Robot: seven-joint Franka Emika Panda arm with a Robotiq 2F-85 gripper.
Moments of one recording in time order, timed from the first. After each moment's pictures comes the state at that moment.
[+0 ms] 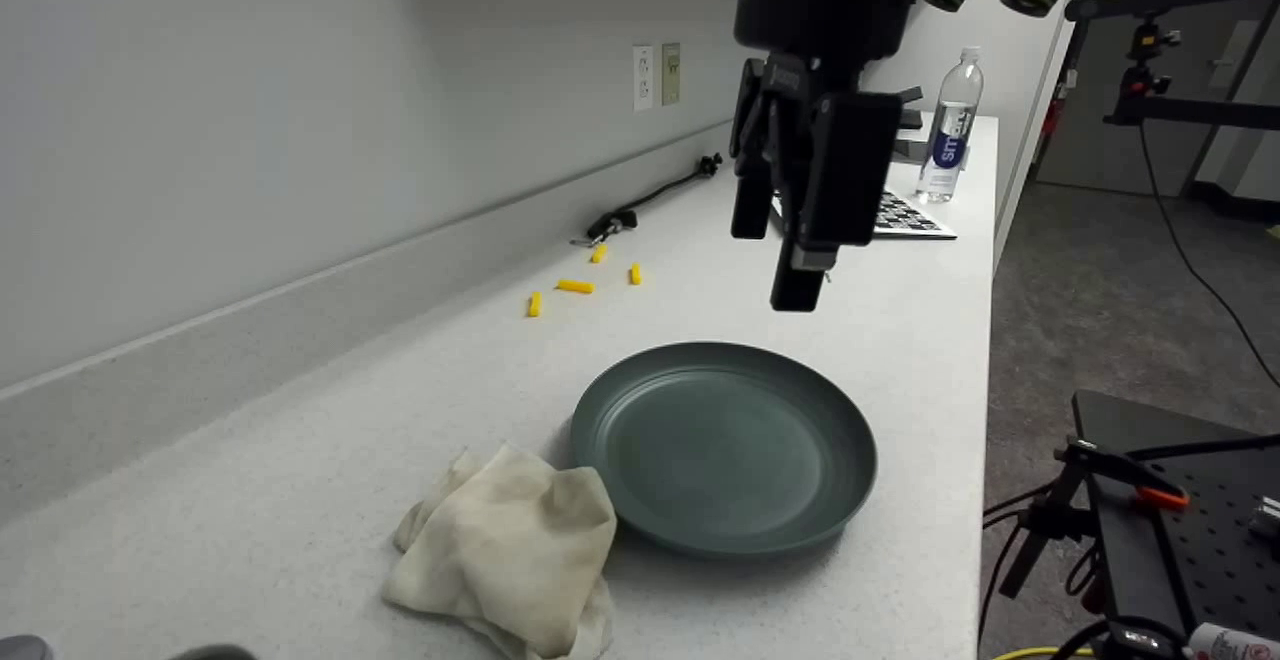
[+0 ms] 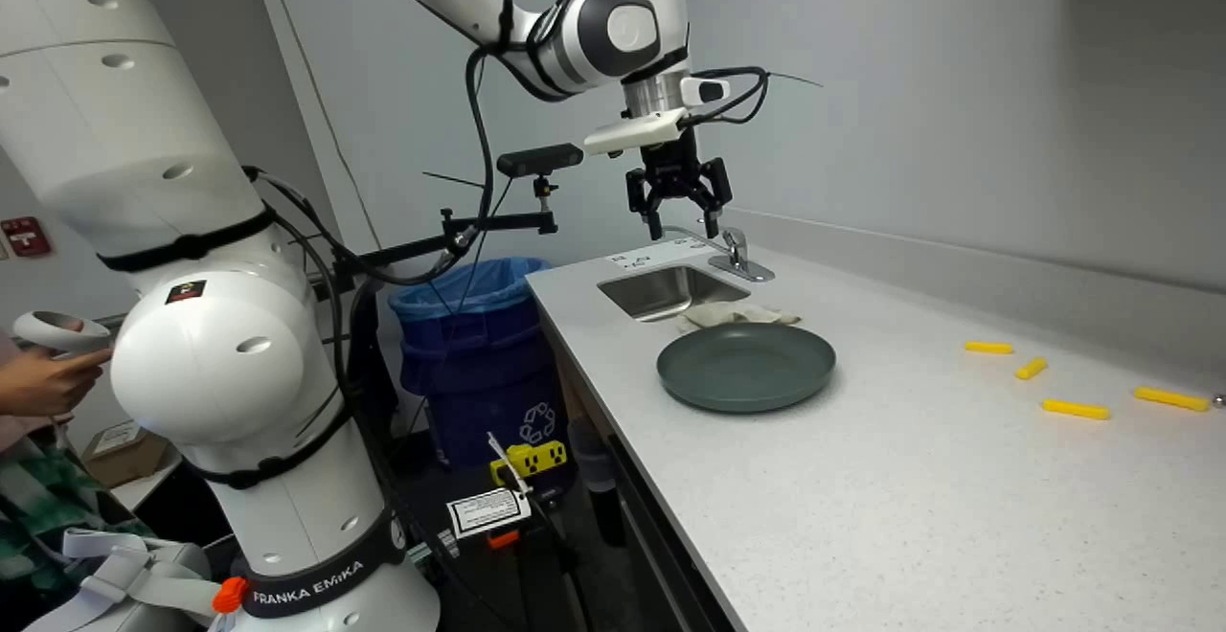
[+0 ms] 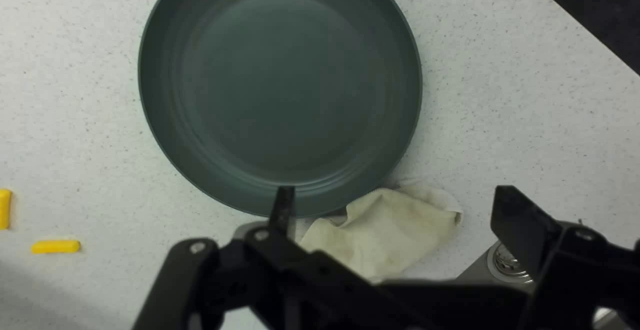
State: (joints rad) arm 0.22 -0.13 0.19 -2.22 0.00 2.19 -0.20
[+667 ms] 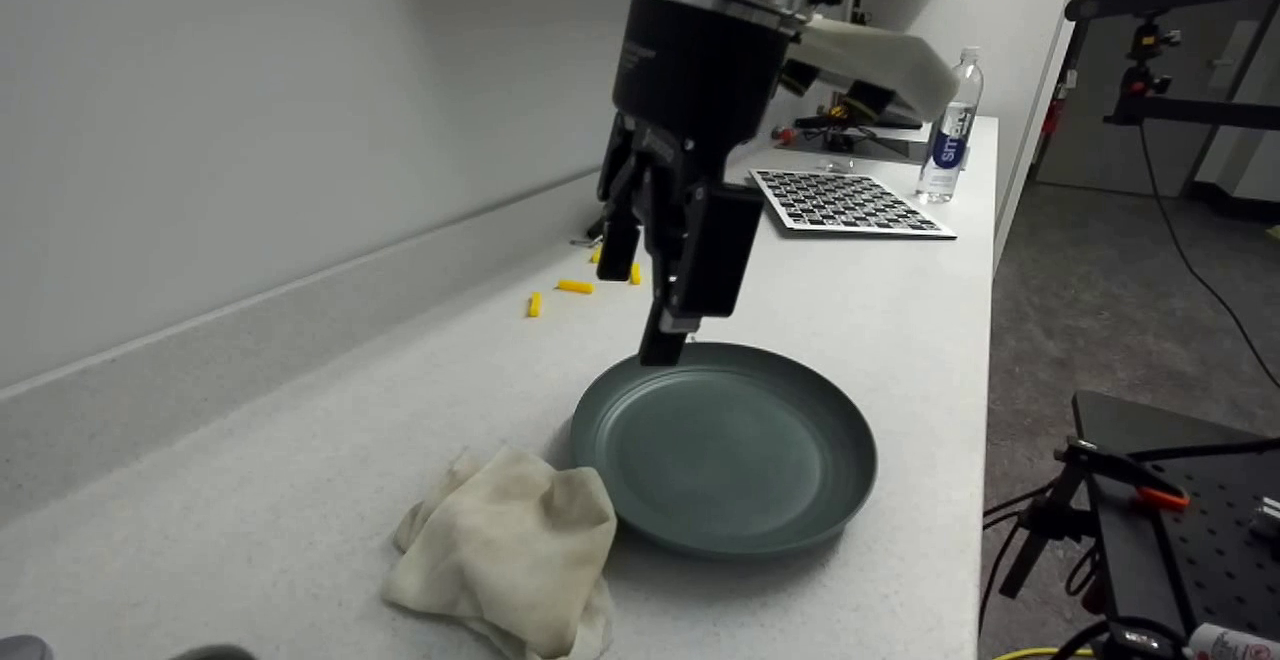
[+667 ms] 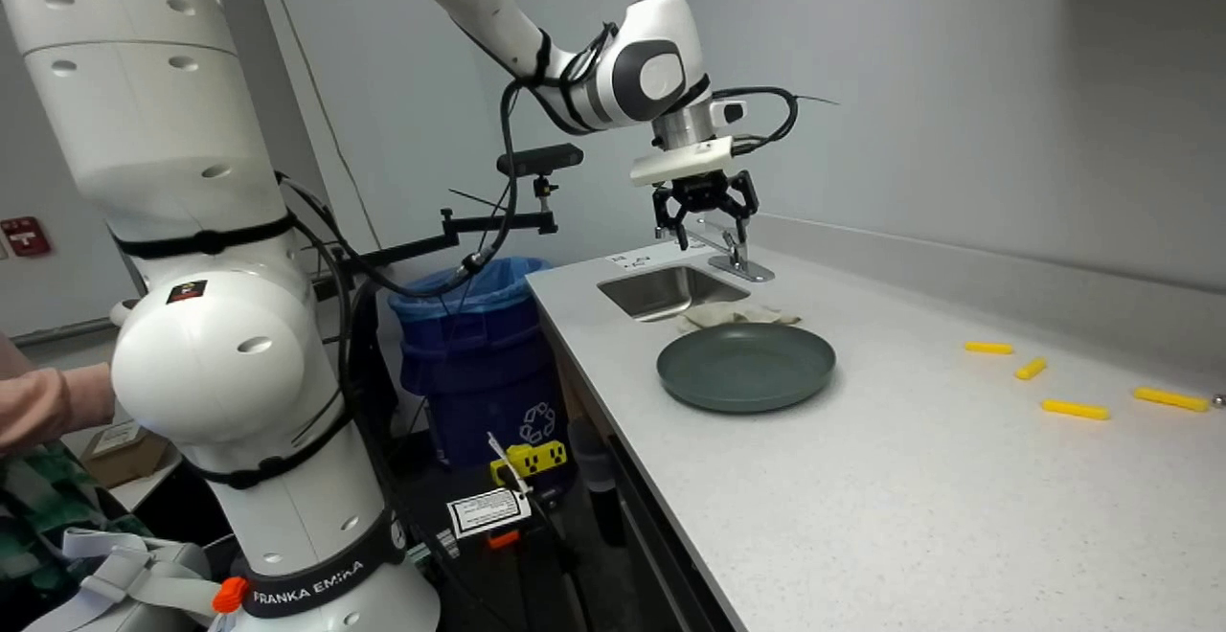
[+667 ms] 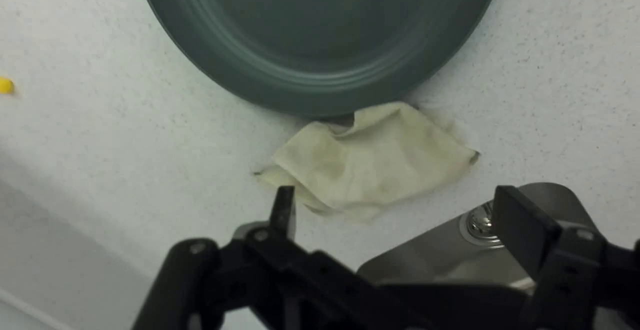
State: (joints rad) arm 0.22 0.05 0.21 -2.16 0.02 2.46 -0.46
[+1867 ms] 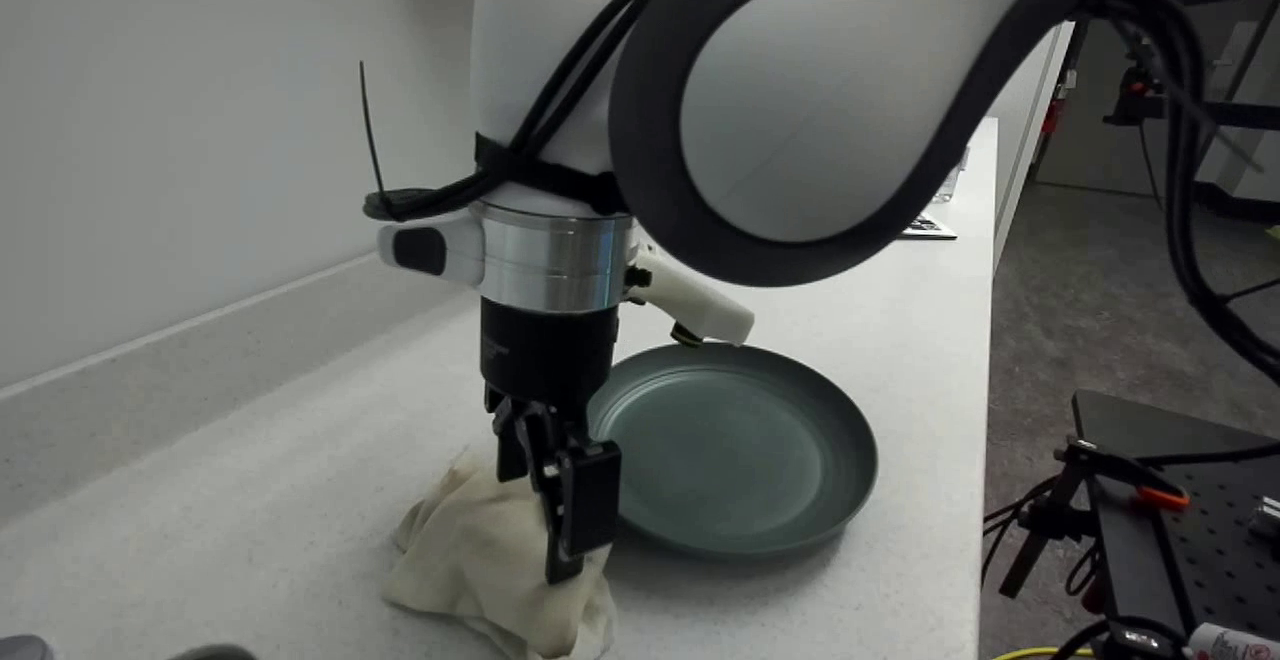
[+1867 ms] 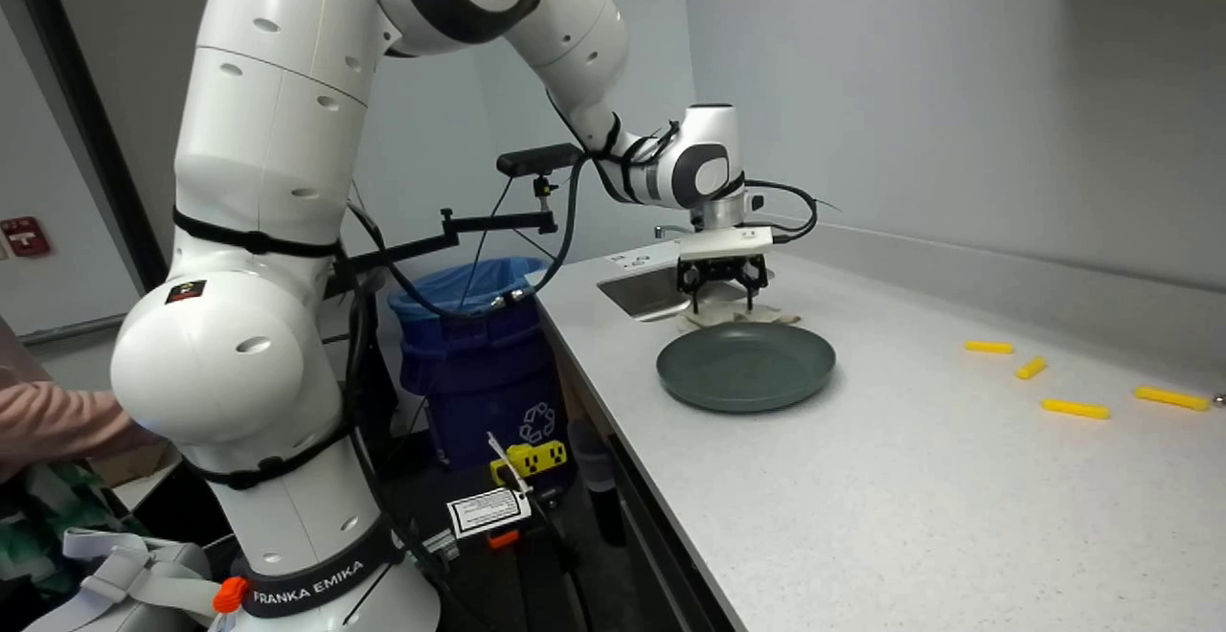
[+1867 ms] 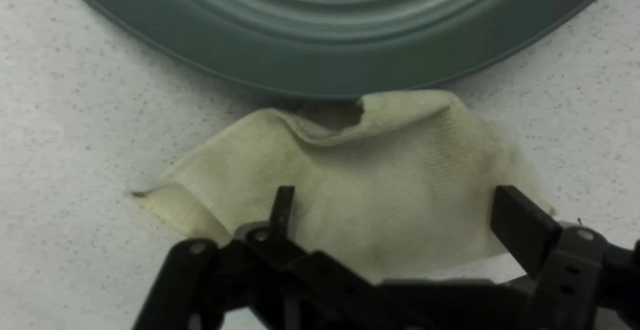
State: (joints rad) arm 0.21 0.48 0.26 -1.89 -0.02 2.49 -0.64
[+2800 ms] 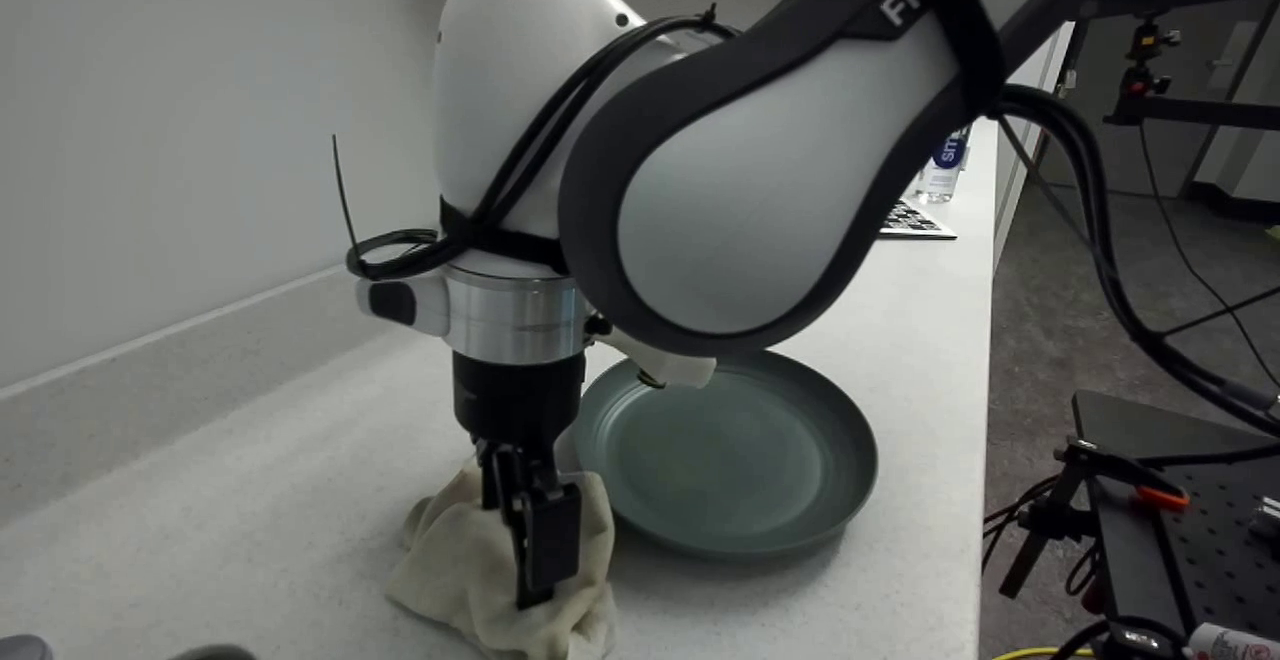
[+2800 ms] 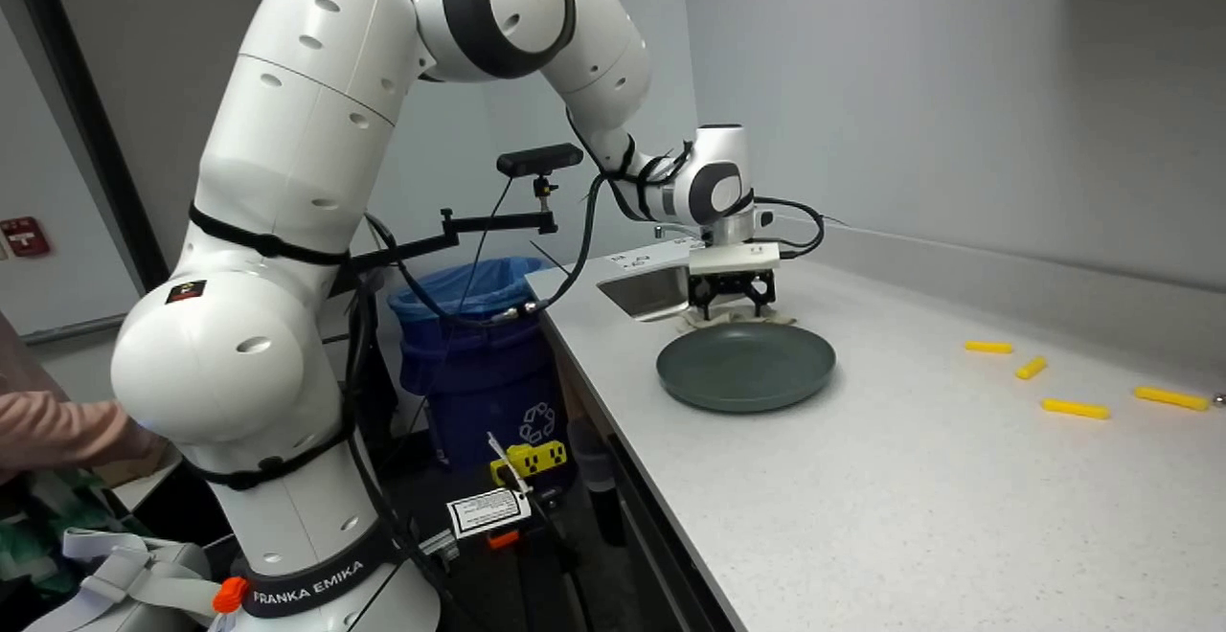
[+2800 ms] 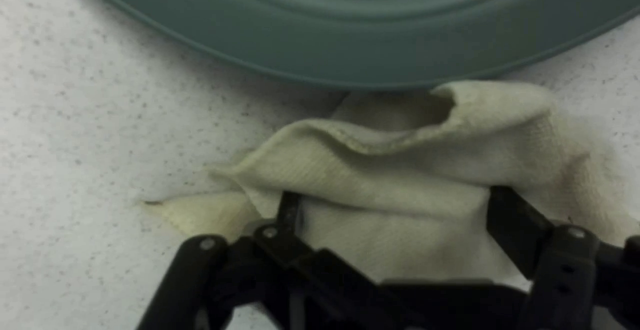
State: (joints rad) arm 0.22 0.59 0.27 -1.80 -0.09 2.49 -0.56
